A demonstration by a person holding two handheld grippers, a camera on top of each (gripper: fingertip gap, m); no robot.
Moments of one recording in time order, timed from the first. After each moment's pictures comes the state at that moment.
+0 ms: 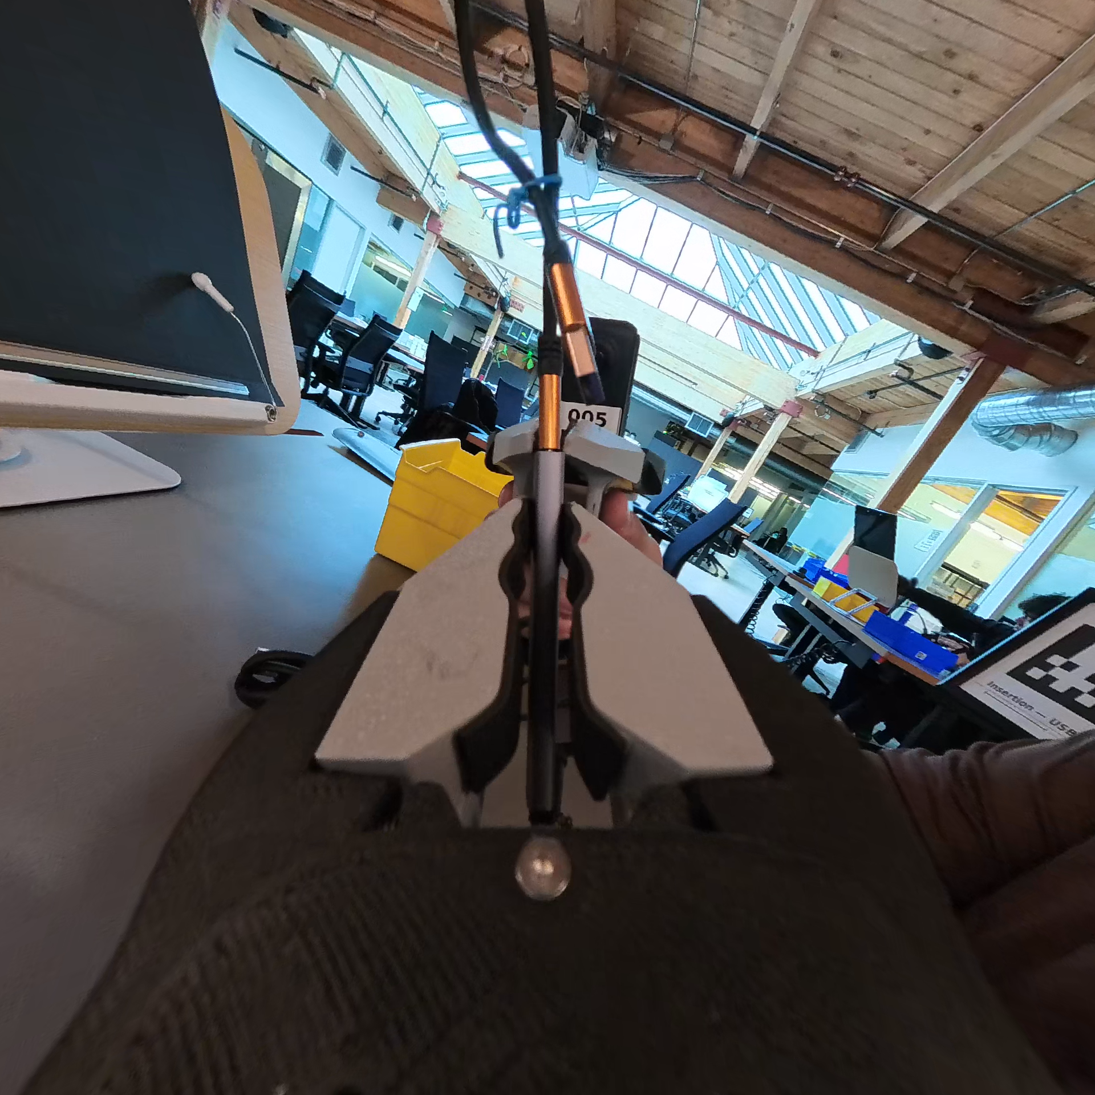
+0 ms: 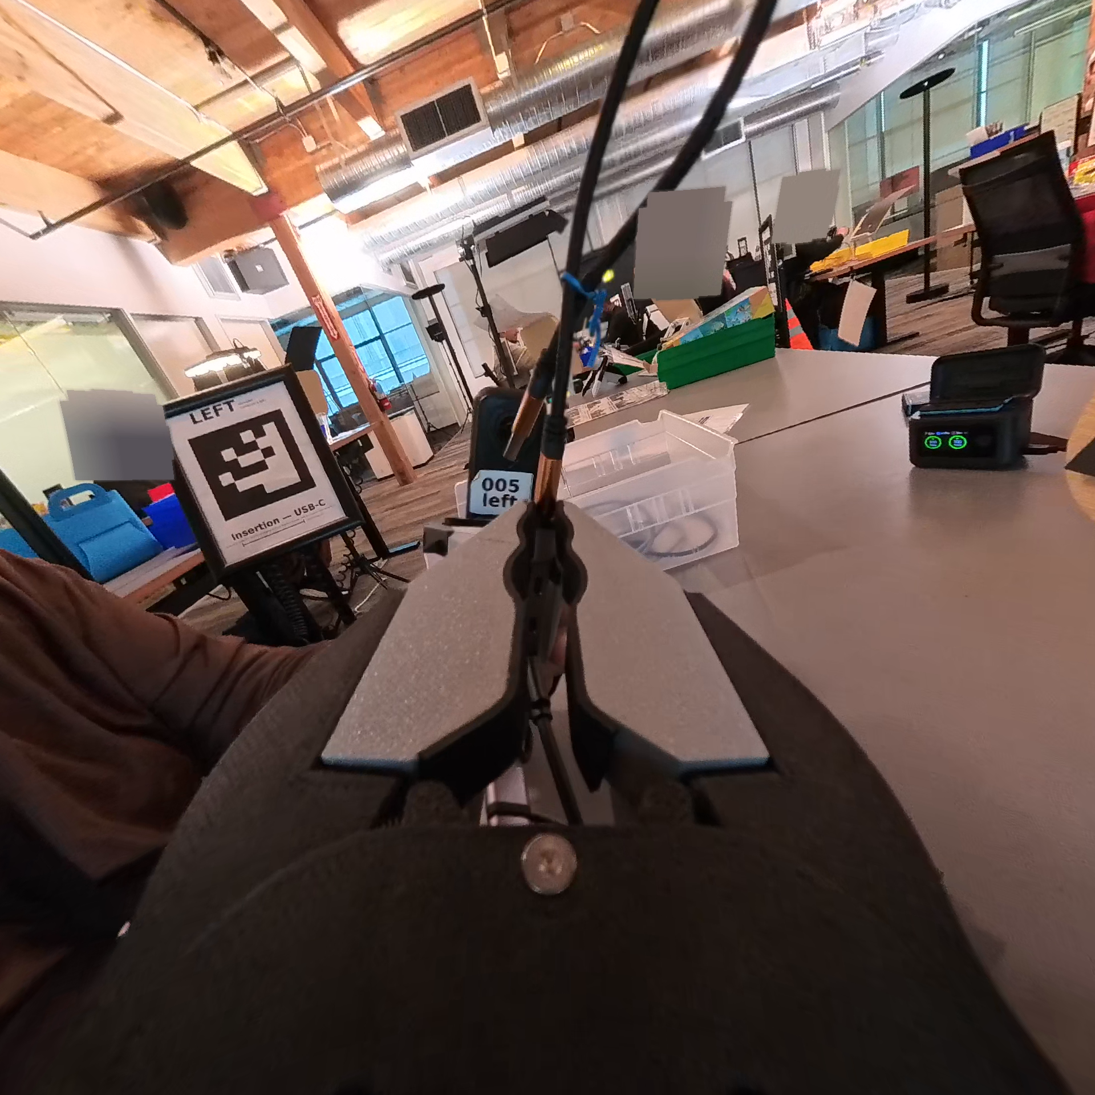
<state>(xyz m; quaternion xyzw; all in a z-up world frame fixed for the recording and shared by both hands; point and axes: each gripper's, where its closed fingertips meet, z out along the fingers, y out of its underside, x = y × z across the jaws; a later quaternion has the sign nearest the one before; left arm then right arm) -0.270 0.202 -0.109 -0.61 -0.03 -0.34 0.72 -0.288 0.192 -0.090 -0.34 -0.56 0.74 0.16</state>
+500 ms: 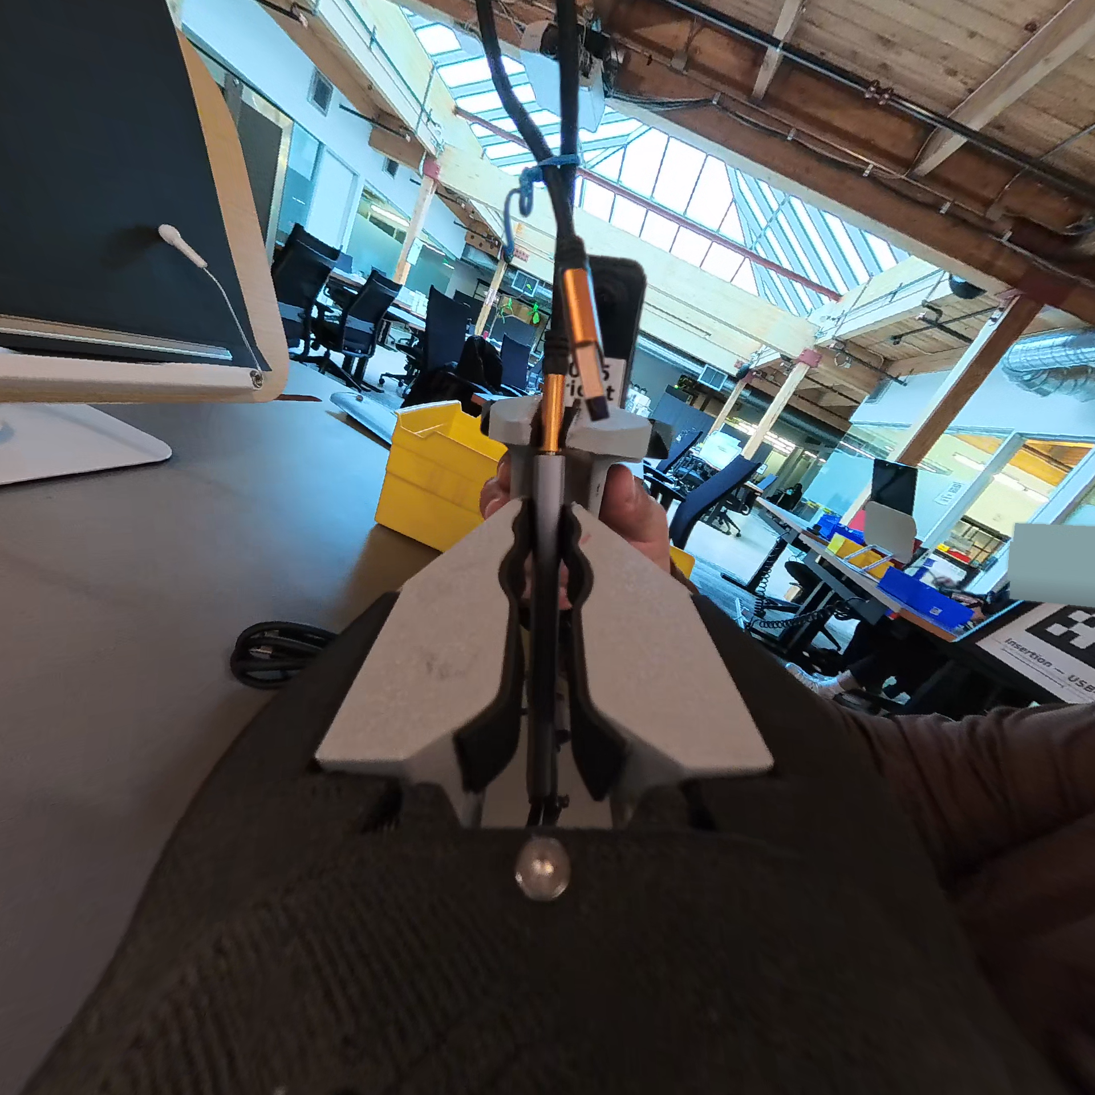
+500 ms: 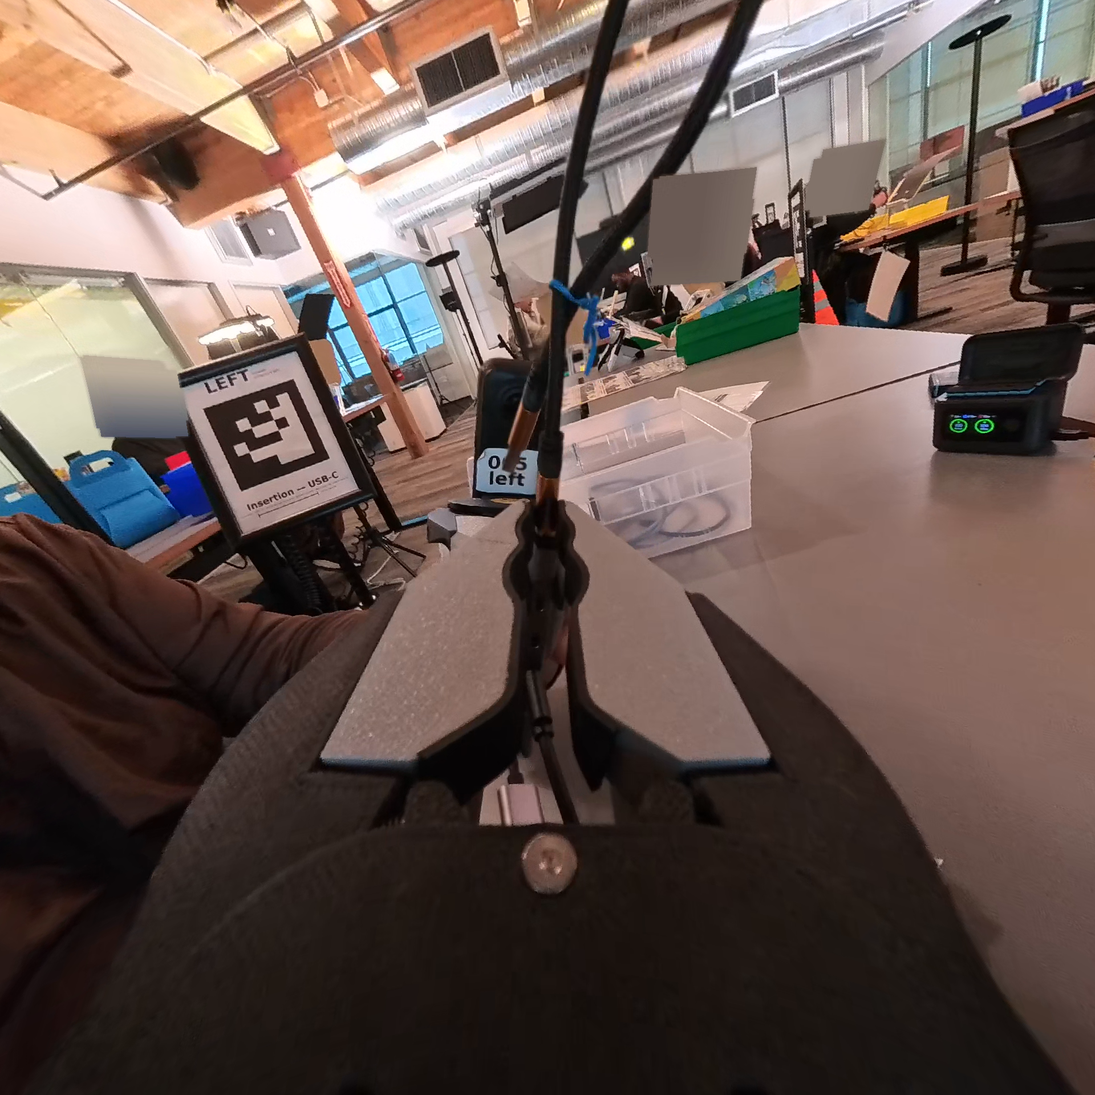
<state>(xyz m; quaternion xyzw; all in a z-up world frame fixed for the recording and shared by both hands) -0.258 0.208 -0.119 -0.64 -0.01 -0.33 0.70 -0.282 0.190 -0.095 -0.33 -0.58 0.73 0.14</state>
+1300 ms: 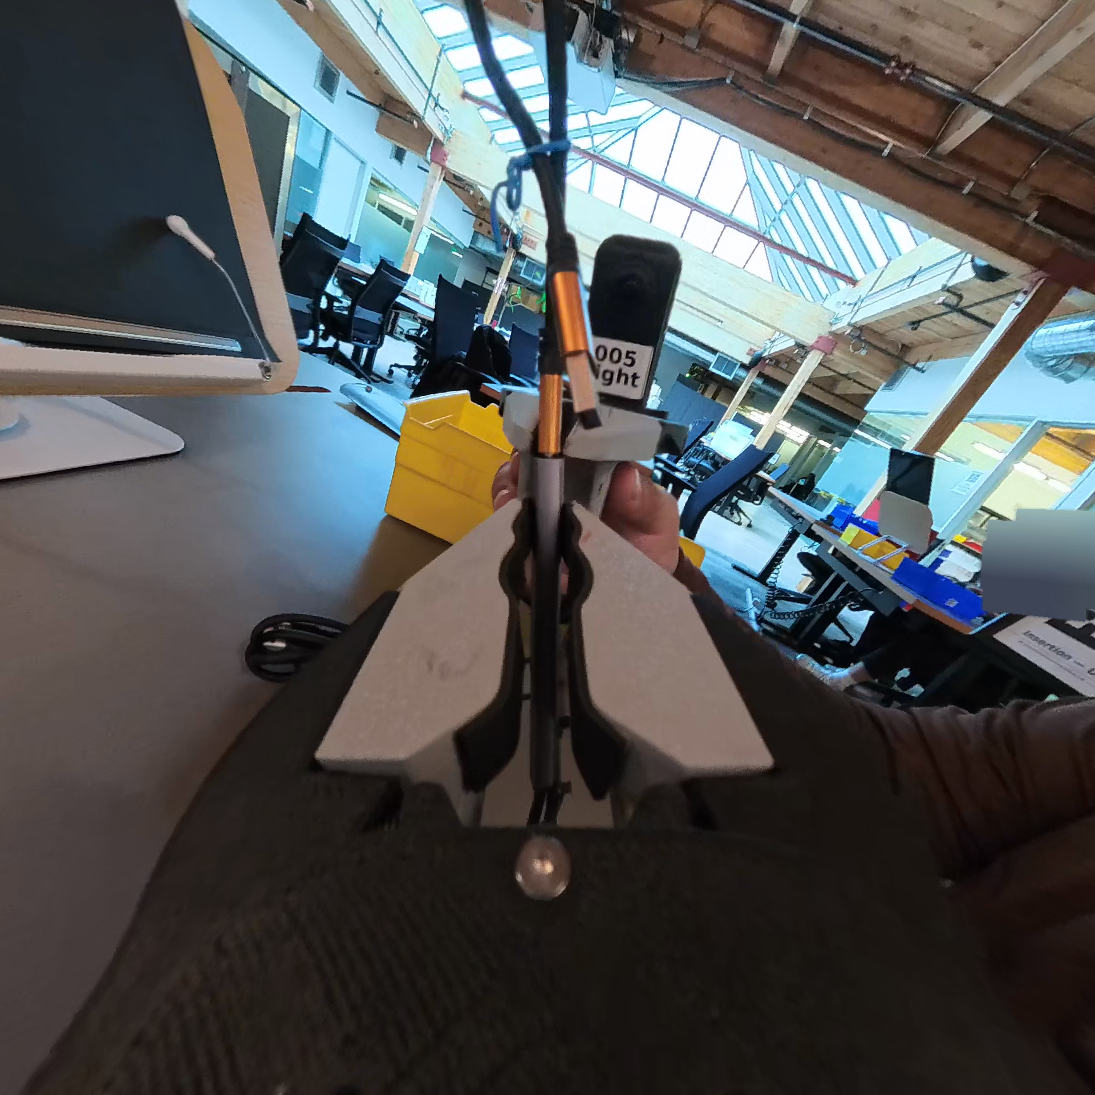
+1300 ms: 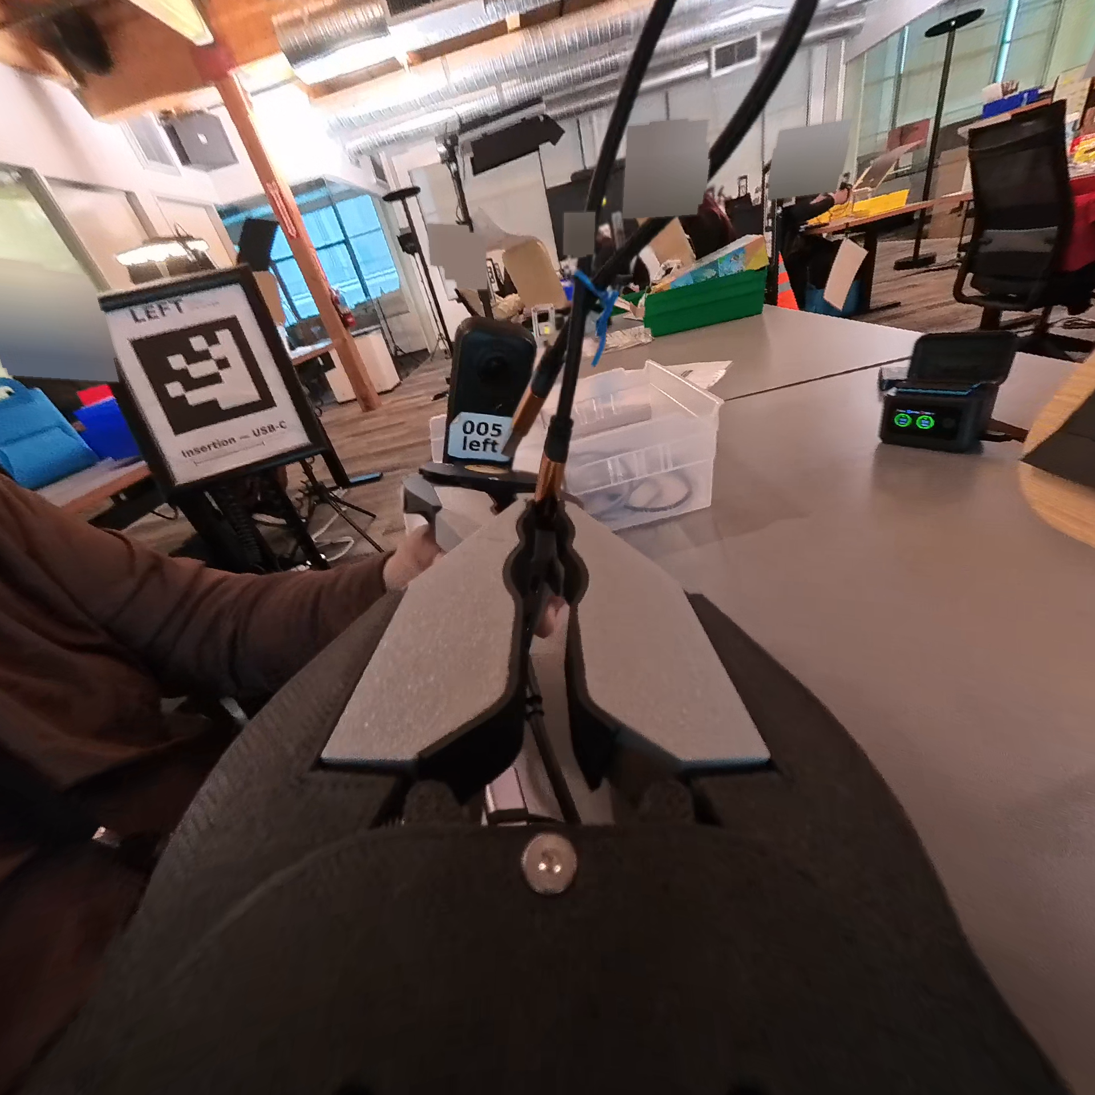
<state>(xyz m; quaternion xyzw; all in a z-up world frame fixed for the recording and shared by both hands) -0.259 0.210 -0.123 -0.65 -0.01 -0.32 0.69 -0.279 0.195 -0.102 -0.33 -0.62 0.69 0.18</state>
